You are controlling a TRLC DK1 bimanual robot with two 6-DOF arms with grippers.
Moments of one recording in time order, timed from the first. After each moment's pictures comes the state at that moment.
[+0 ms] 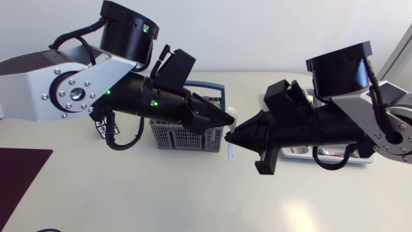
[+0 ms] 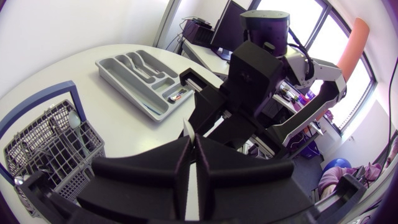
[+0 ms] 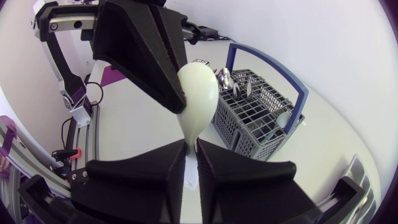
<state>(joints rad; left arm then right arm) -0.65 1.46 1.10 -0.25 0.69 -0.02 0.50 1.19 0.80 -0.28 -0.54 -0.31</state>
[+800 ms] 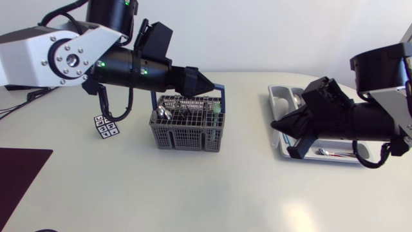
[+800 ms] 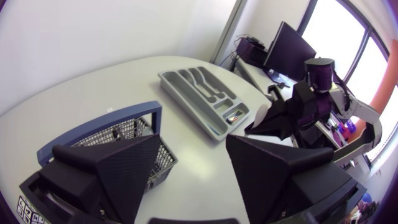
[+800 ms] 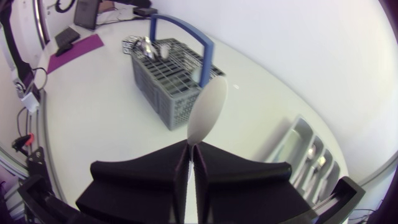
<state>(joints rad) -0.51 1.53 1.23 -0.28 0.47 -0.05 0.20 1.12 0.77 -0.40 -0.35 -0.49</state>
